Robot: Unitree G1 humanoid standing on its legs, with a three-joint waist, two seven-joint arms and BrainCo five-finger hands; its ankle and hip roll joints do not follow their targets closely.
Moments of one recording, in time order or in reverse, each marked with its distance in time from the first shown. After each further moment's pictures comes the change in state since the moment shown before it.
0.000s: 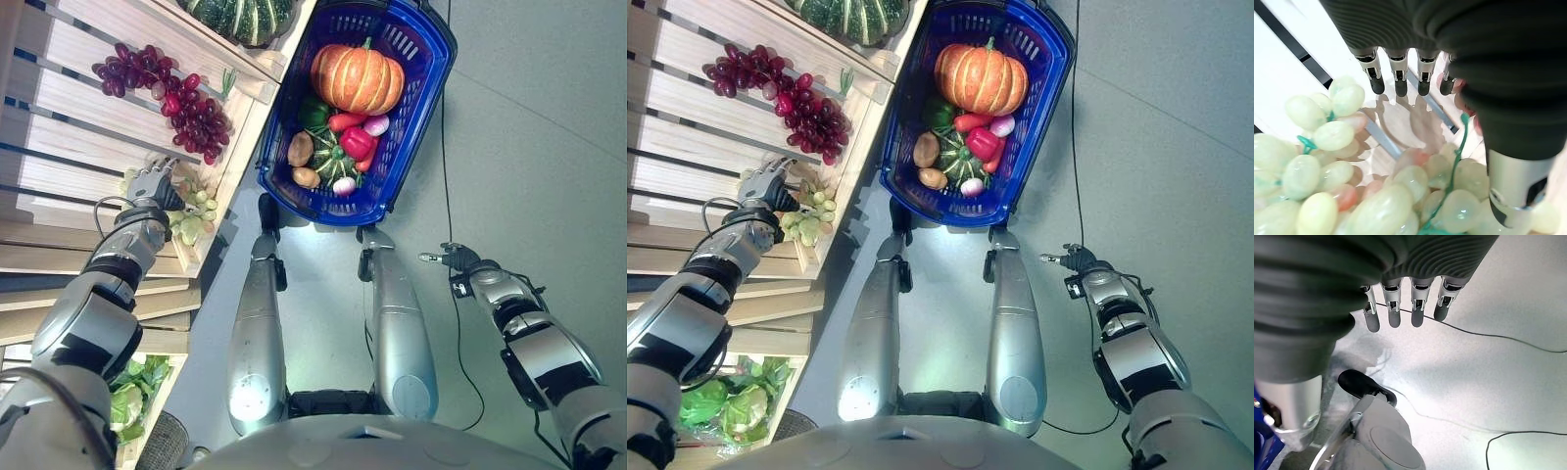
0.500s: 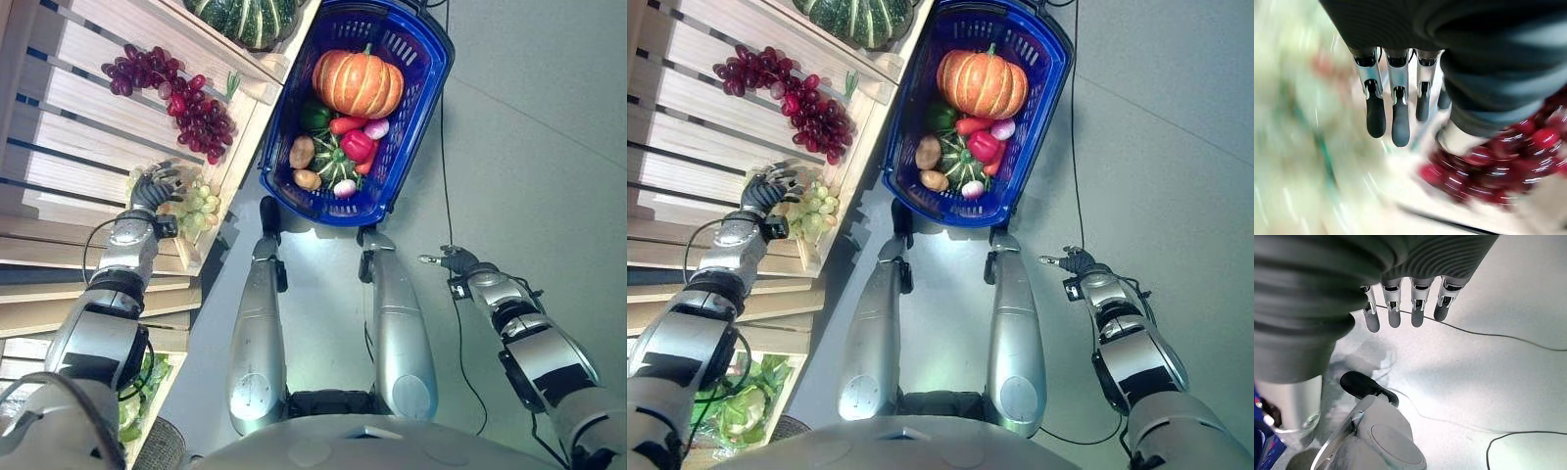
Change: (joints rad) left arm 0.077 -0.036 0.303 -0.064 -0.547 -0.098 -0.144; right arm 0.020 0.009 -0.010 -0.004 0.000 0.012 -0.005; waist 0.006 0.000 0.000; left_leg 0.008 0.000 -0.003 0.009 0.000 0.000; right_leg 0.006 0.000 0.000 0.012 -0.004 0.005
